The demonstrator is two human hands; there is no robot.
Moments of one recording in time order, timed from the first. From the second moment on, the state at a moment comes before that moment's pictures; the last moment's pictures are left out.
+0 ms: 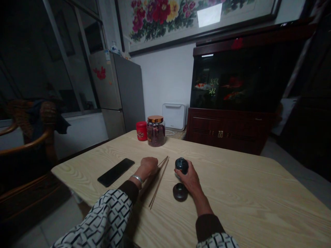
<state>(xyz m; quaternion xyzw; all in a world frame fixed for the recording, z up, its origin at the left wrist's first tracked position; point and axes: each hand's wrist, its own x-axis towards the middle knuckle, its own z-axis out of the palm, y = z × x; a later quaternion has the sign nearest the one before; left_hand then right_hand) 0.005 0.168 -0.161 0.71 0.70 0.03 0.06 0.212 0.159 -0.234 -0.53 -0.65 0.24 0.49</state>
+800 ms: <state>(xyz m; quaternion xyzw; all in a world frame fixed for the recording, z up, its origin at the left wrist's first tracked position) -0.029 0.172 -0.161 0.70 0.66 0.25 0.14 0.211 0.162 -0.235 -0.54 -0.65 0.25 0.48</state>
